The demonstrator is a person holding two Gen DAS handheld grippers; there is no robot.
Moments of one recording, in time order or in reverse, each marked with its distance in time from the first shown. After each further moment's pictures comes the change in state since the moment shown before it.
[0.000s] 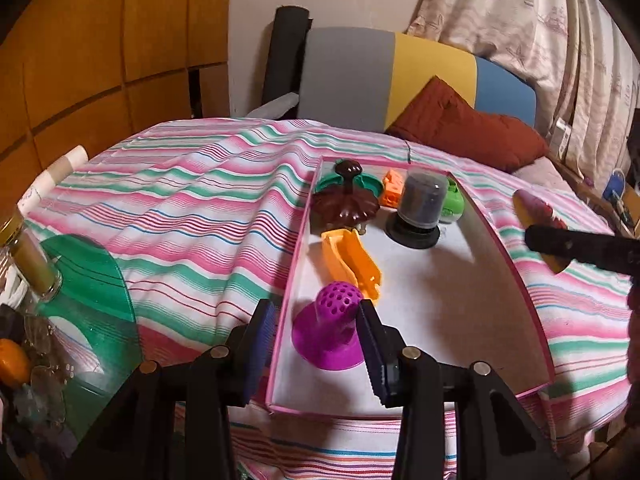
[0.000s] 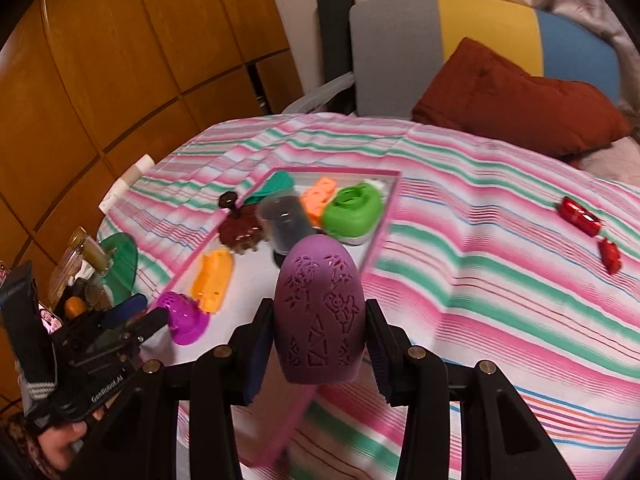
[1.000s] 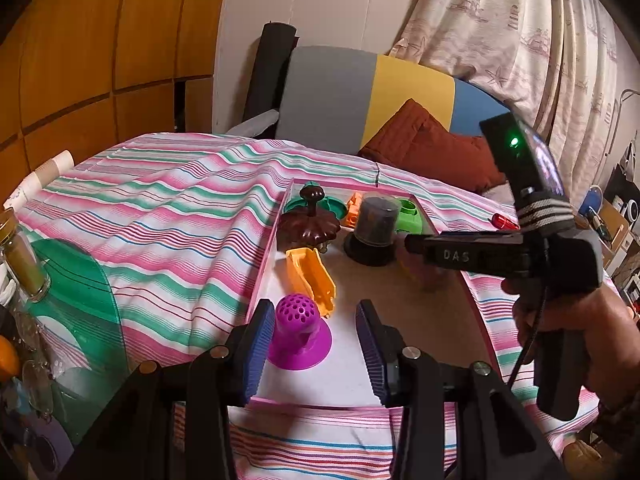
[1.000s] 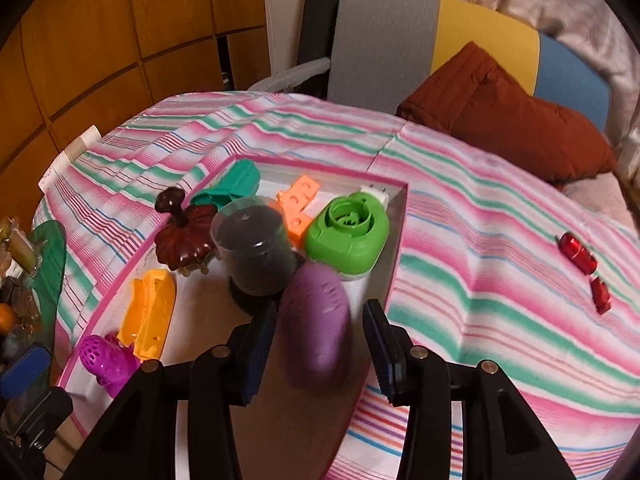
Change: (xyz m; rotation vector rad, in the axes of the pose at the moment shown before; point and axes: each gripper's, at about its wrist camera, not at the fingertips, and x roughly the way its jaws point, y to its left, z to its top) left arm -0.026 -0.013 0.001 -0.015 -0.054 -0.097; right arm 0.064 0.017 0.031 -0.072 0.033 -0.231
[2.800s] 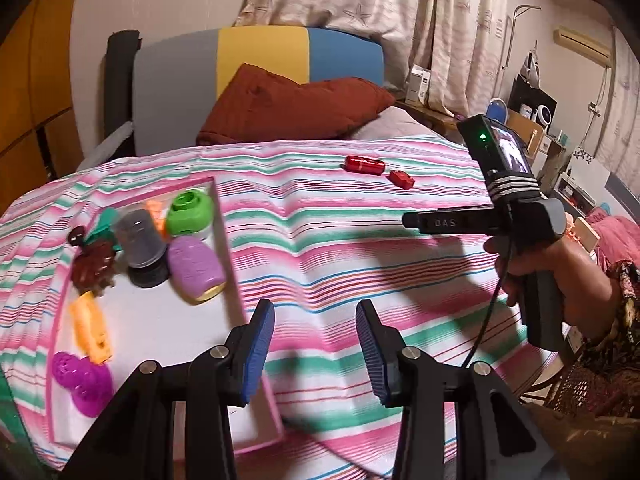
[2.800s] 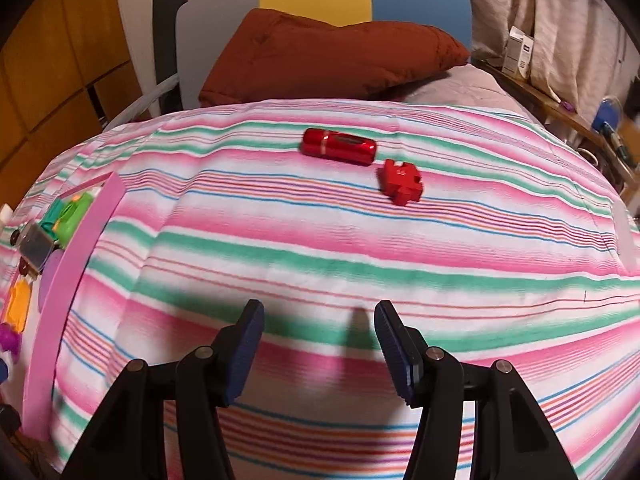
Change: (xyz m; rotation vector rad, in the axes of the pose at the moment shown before) left arm 0.027 -0.161 0.001 0.321 0.121 -0.306; right arm -0.043 -0.234 -0.084 0.316 0.030 -0.224
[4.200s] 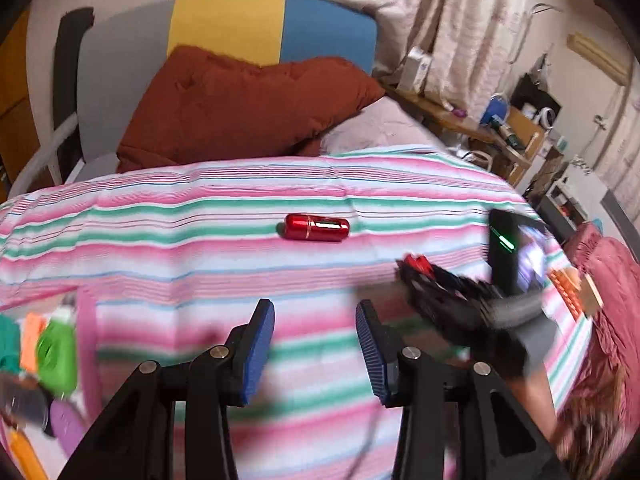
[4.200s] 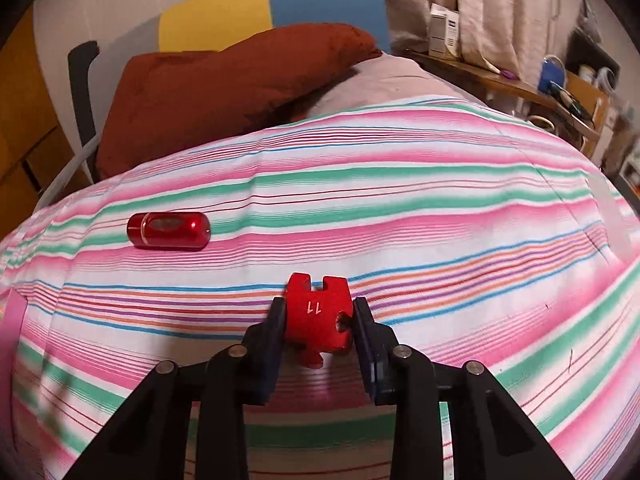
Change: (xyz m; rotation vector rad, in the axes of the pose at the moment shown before) left arm 0.154 -0.063 0.161 -0.048 0.142 -0.072; right arm 0.056 -0.105 0.045 0.223 -0.071 -0.113
